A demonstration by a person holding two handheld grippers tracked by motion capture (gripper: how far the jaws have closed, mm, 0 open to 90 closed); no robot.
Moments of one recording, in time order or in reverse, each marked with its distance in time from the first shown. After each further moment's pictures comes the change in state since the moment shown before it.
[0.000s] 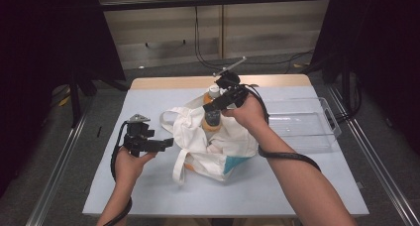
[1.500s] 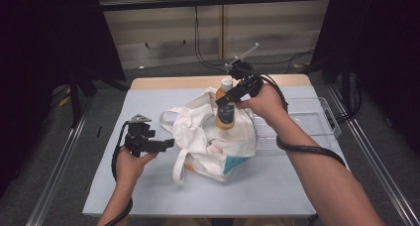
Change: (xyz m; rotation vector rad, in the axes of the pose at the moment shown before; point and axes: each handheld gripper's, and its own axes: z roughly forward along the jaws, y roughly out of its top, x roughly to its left) left arm -0.001 0.000 0.001 0.007 0.003 0.008; right arm -0.012 0.008 -0.046 0.091 -0.002 0.006
